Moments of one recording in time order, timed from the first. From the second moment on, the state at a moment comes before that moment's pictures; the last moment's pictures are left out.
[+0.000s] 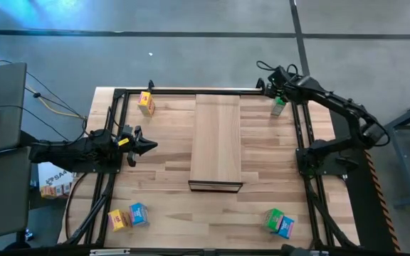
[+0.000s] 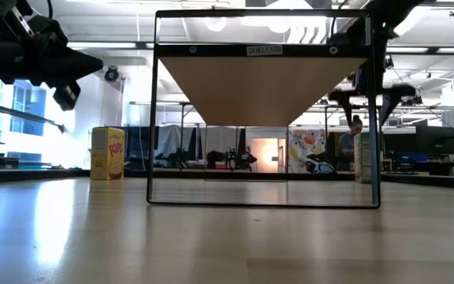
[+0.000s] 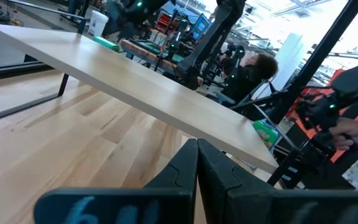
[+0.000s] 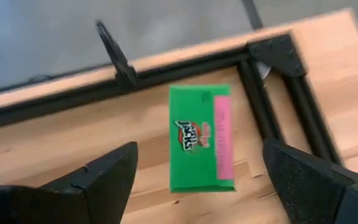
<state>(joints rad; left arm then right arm) 0.03 0.01 0.01 0.01 -0.04 -0.43 -0.87 1.35 1.04 -0.90 0.41 0.89</state>
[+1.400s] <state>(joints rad) 0.03 0.01 0.01 0.01 -0.04 -0.43 -1.00 1.51 1.03 -0.88 0.26 0.67</state>
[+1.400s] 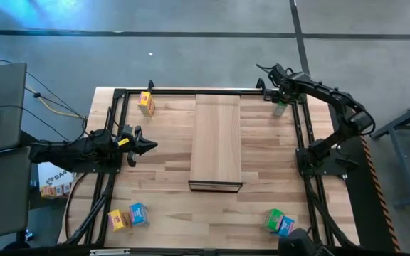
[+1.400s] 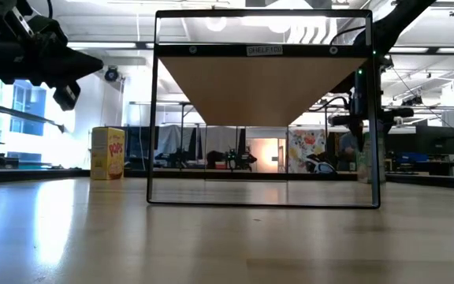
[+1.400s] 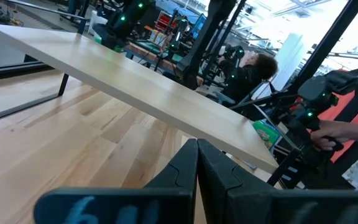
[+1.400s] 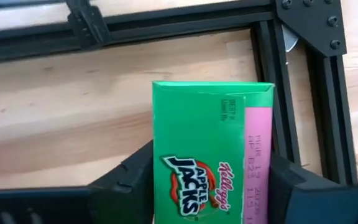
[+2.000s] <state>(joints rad) 0.03 0.01 0.01 0.01 -0.04 -0.43 -0.80 1.12 1.27 -1.00 -0.12 0.41</state>
